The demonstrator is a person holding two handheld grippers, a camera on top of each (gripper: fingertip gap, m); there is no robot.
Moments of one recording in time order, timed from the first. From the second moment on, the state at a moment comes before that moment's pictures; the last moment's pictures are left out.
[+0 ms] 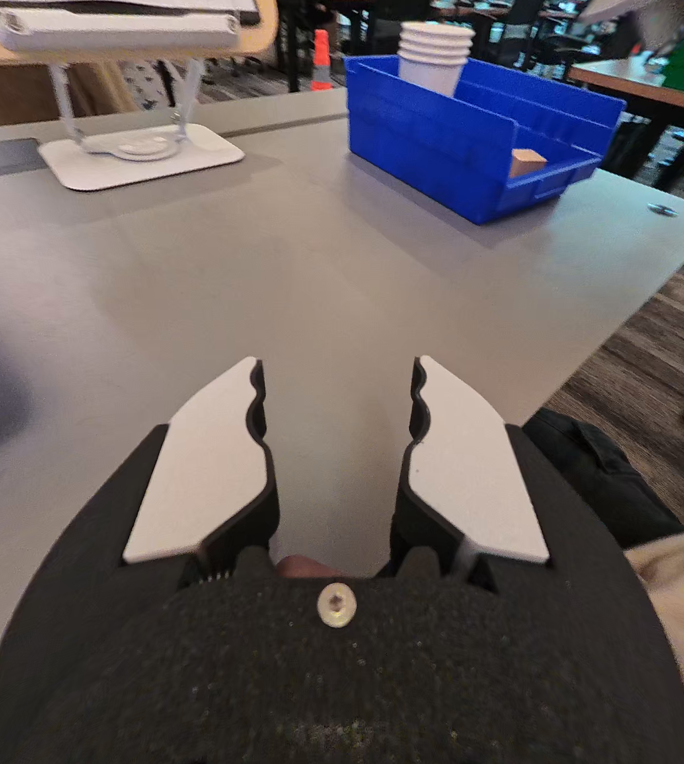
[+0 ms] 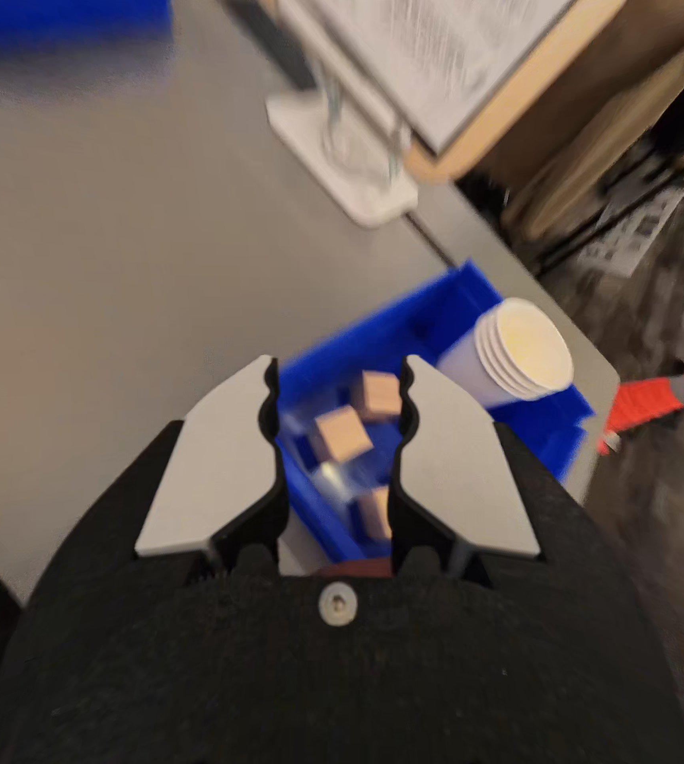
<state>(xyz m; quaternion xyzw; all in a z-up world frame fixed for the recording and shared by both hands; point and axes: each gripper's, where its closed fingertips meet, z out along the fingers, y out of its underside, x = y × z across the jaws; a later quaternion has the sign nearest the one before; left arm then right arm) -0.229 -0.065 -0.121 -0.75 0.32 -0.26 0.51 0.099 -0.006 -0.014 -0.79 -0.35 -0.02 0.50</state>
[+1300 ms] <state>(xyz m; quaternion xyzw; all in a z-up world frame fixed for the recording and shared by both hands) -0.028 -0.042 -0.116 -0.77 0.33 -0.30 0.46 0.059 -0.121 -0.098 -0.73 0.00 0.08 0.68</state>
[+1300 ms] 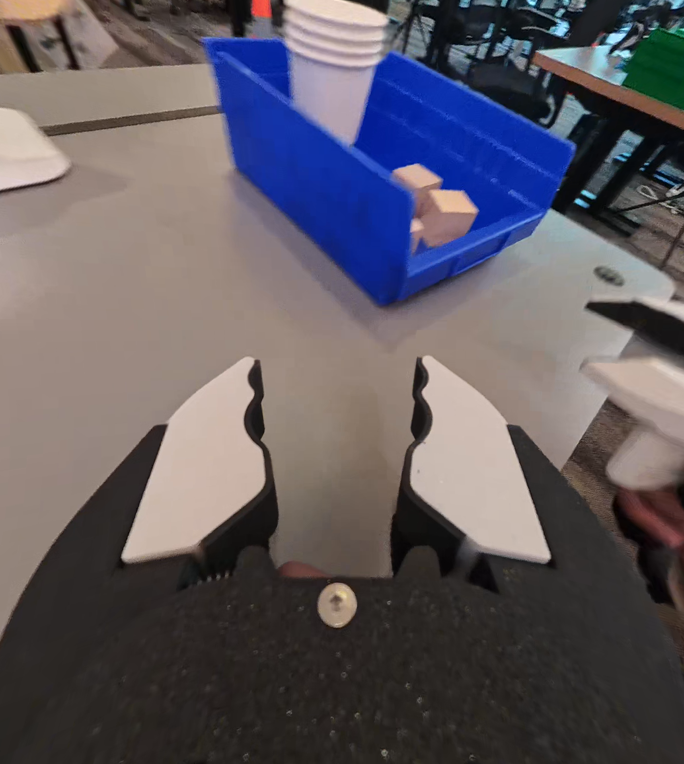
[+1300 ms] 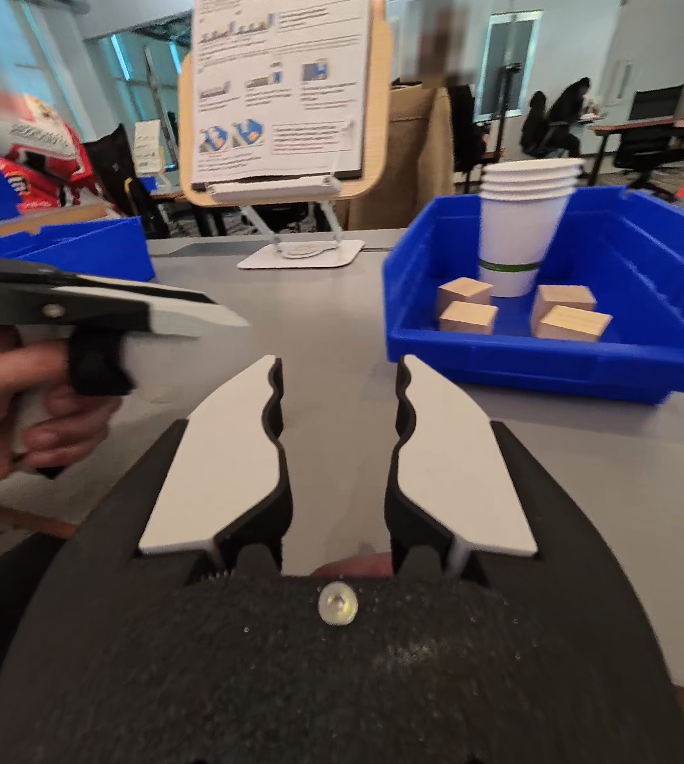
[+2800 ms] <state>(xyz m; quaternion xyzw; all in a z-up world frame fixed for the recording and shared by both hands) -0.062 0.002 -0.116 -0.81 0.19 -0.13 0.54 0.119 -0.053 -0.118 -0.78 0.18 0.03 0.60</state>
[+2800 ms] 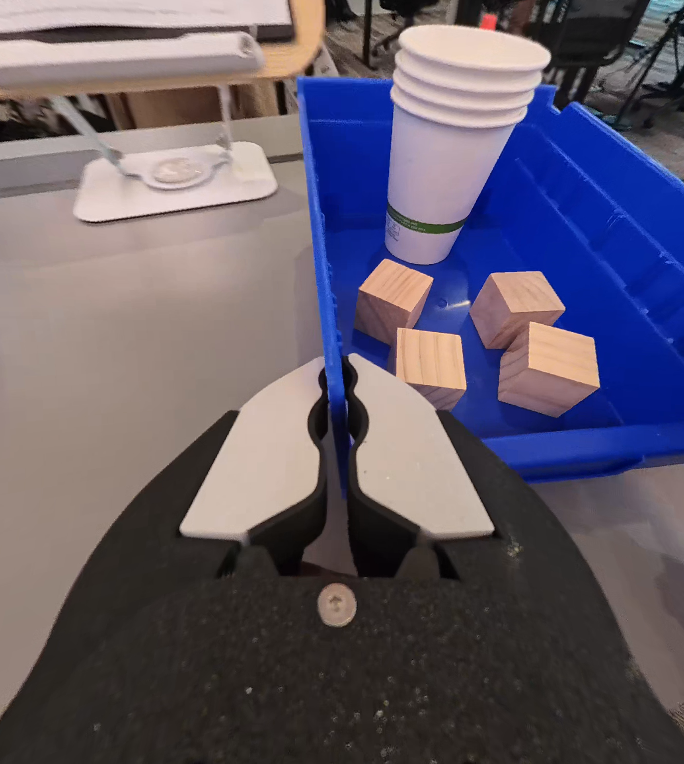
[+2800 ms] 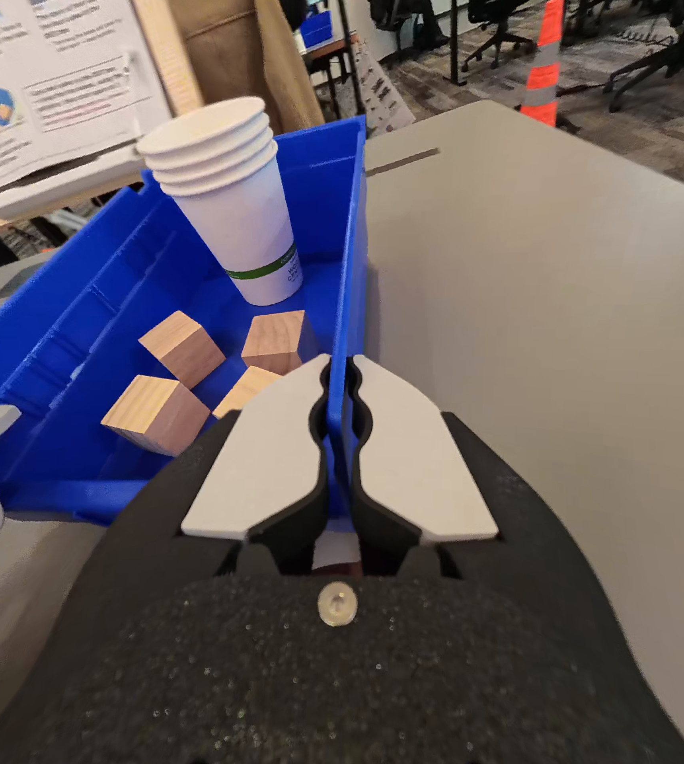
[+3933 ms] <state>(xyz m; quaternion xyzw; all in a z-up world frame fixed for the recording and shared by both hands) -0.433 -0.009 -0.092 -0.82 0.00 -0.06 0.57 -0.110 -0.042 -0.095 -0.76 -0.03 0.18 0.63</state>
